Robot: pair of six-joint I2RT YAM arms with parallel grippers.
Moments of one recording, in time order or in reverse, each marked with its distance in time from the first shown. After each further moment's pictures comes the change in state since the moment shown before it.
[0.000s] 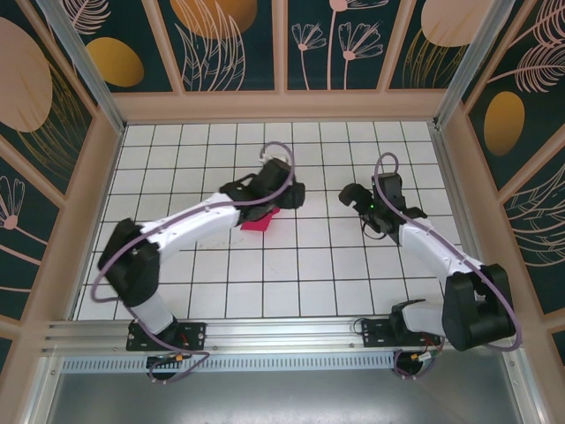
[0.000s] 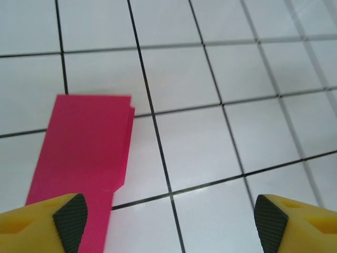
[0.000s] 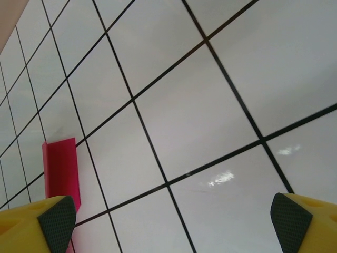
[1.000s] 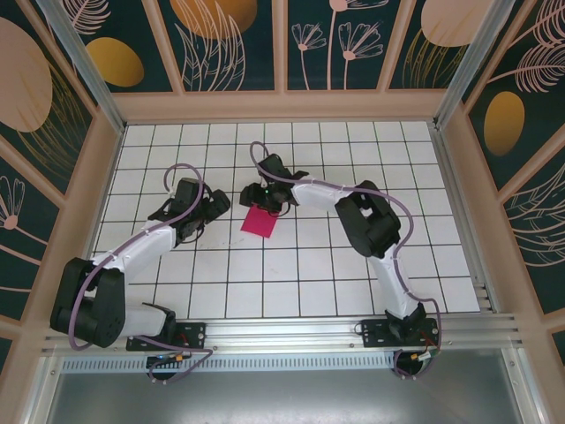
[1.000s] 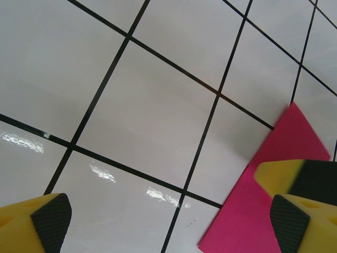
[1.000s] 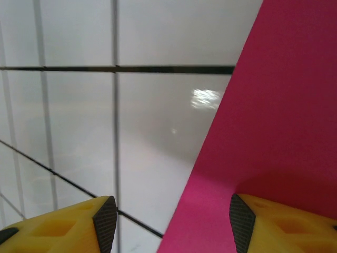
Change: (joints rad) left arm 0.463 -0.309 -0.550 0.140 0.130 -0.235; right arm 0.469 0.948 0.877 -0.050 -0.204 -0.068
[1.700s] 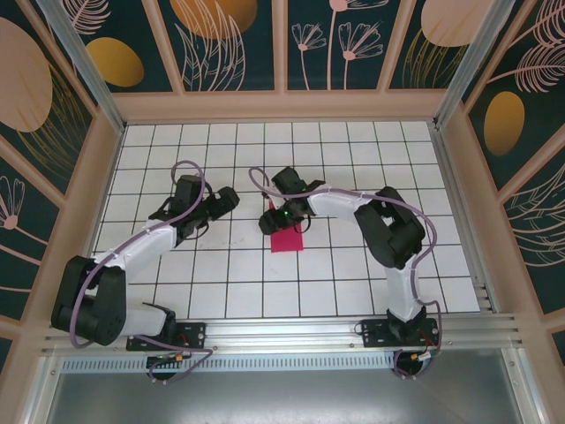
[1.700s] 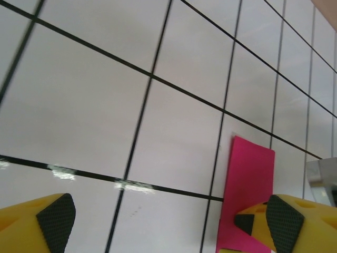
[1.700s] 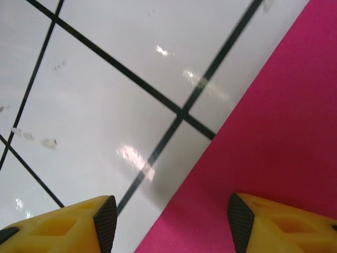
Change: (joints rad) left arm 0.000 0.017 0.000 0.112 0.205 0.043; right arm -0.010 -0.225 -0.290 -0.126 -0.034 -0.581
